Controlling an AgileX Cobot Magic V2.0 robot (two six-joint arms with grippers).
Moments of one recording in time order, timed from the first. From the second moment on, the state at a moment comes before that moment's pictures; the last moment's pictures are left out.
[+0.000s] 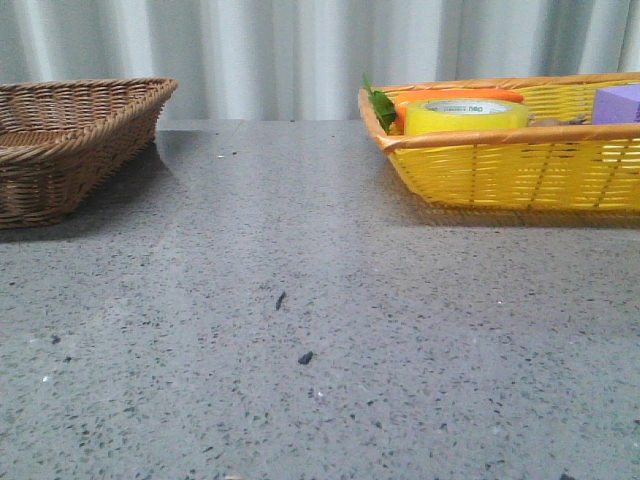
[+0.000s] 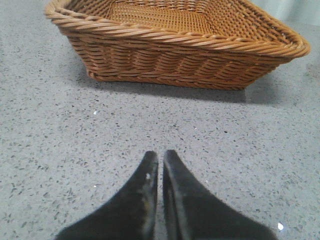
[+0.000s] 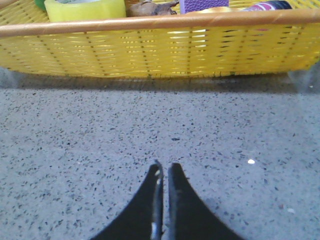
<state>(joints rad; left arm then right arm) -0.12 0.00 0.00 0.09 0.34 -0.29 -0.02 -0.01 0.01 0.02 0.33 0.01</state>
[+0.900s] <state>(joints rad) -0.12 0.00 0.00 0.09 0.34 -0.29 -0.02 -0.01 0.01 0.02 0.33 0.01</state>
